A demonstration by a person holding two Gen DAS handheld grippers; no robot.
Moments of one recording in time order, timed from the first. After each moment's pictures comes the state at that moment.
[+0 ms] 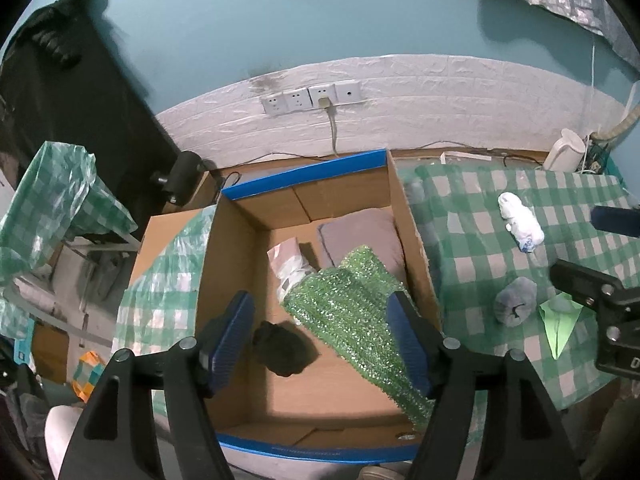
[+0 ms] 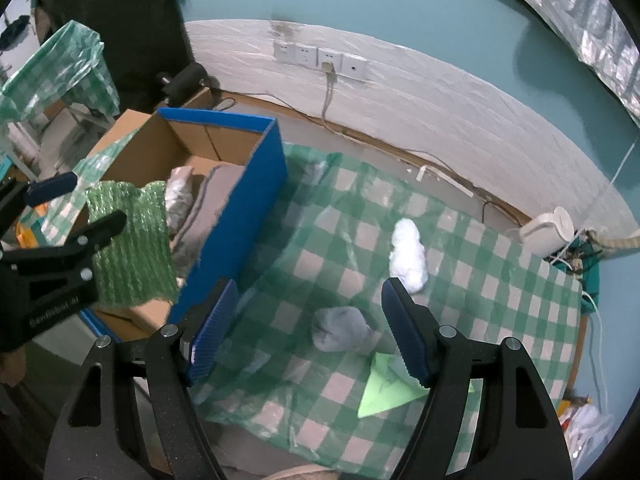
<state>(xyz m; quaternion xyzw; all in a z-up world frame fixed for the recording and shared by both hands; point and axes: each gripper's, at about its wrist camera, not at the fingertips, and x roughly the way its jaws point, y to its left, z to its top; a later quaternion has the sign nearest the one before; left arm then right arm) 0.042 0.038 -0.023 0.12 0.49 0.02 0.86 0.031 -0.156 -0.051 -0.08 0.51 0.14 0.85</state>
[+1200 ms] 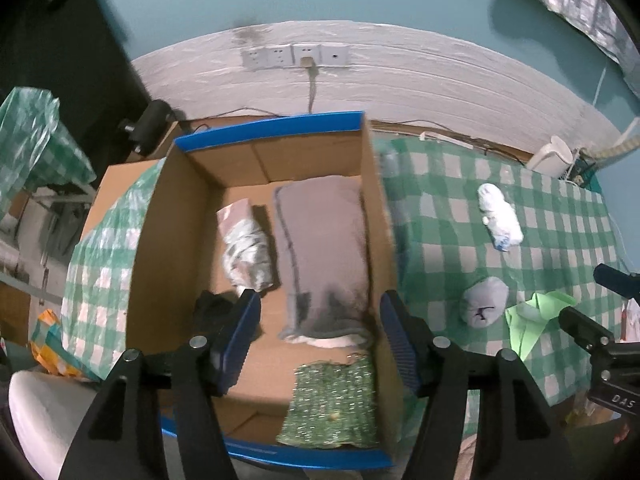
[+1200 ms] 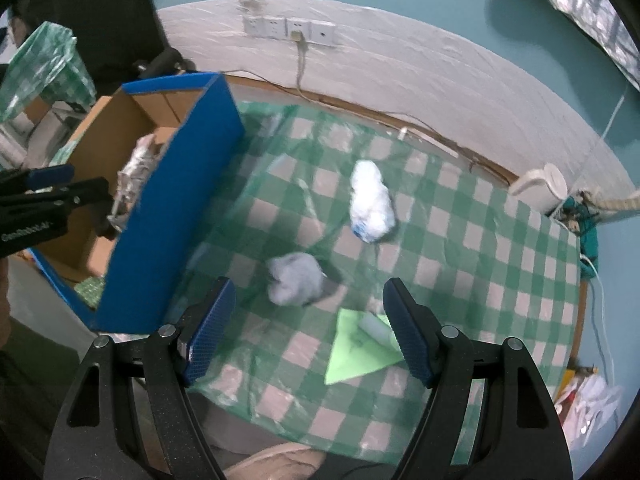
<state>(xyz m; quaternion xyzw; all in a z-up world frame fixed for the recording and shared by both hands) 0.061 0.029 -0.052 0.04 0.55 -0.01 0.83 0.016 -0.214 -0.082 -0.06 0.55 0.11 0.83</state>
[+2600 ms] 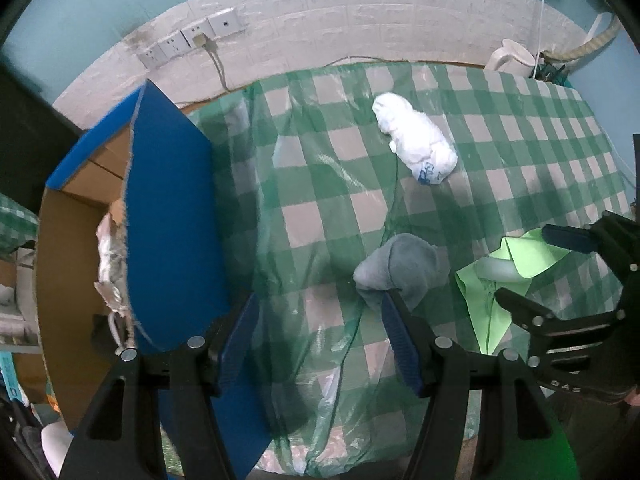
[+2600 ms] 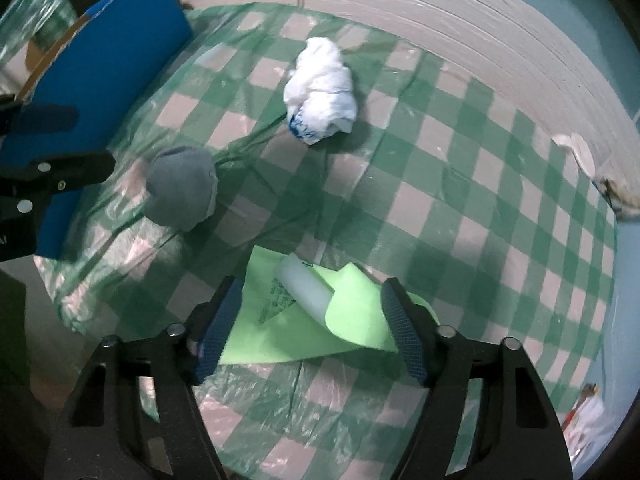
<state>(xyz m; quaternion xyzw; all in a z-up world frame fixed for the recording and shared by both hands) 0.066 -0.107 -0.128 0.13 0.61 -0.08 0.78 0.027 -0.281 -0.198 -0.10 0.60 0.15 0.78</state>
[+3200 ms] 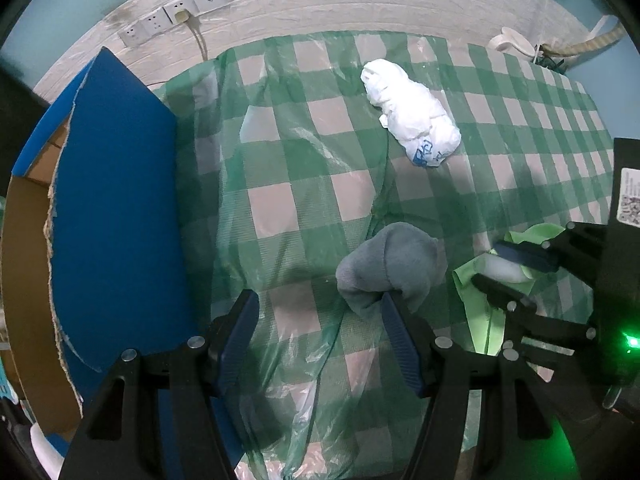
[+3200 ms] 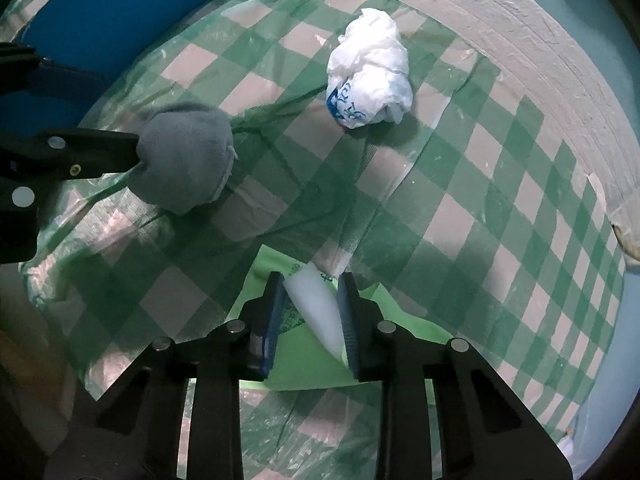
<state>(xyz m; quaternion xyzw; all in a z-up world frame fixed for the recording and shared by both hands) 0.075 -0.114 -0.162 0.12 0.64 -0.10 0.76 0.031 -0.257 -0.232 -0.17 0.60 0.18 0.76</state>
